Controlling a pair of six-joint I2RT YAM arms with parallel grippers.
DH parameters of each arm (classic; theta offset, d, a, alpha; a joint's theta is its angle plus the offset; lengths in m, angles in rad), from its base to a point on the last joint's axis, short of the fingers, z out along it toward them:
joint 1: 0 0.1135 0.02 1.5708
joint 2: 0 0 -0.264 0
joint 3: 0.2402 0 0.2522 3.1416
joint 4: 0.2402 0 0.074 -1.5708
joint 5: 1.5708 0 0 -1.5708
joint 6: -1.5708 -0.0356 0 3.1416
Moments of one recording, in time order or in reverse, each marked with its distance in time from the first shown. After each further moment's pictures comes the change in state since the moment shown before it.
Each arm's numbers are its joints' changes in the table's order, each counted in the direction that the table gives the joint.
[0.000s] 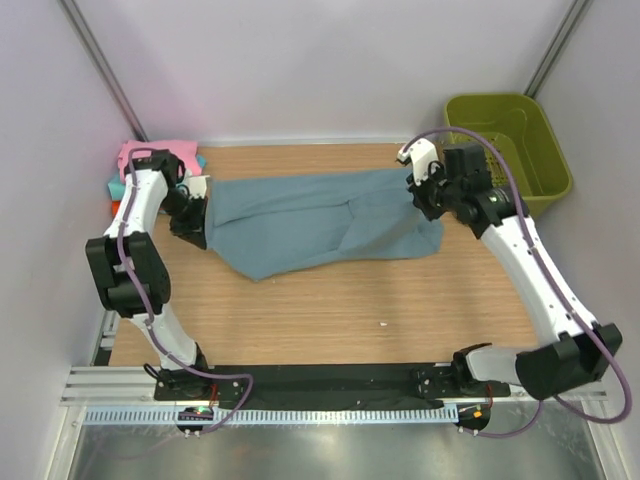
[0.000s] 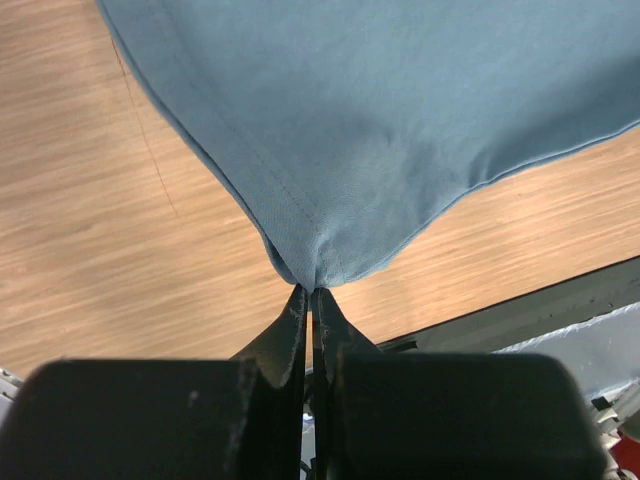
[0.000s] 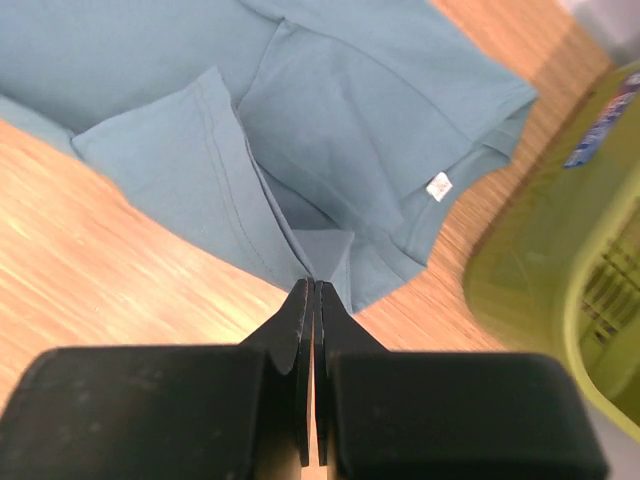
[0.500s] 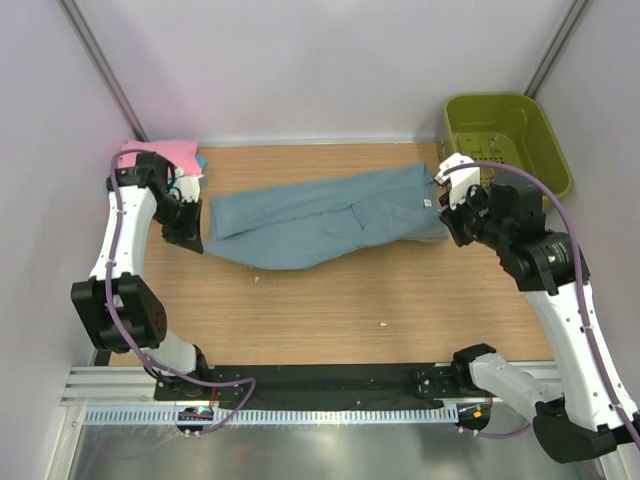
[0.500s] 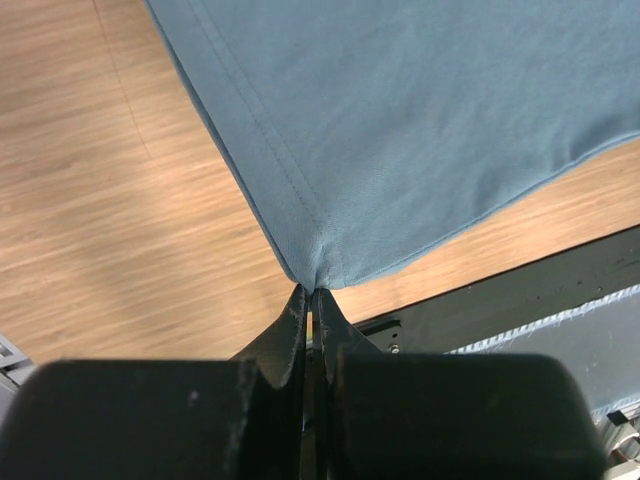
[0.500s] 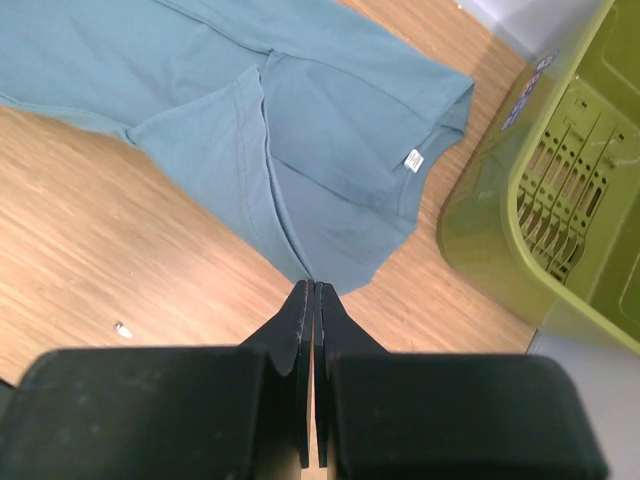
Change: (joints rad) left arm -0.001 0.270 -0.082 0.051 0.034 -0.004; right arm 0.000 0.357 0.000 0.170 0.040 -0.047
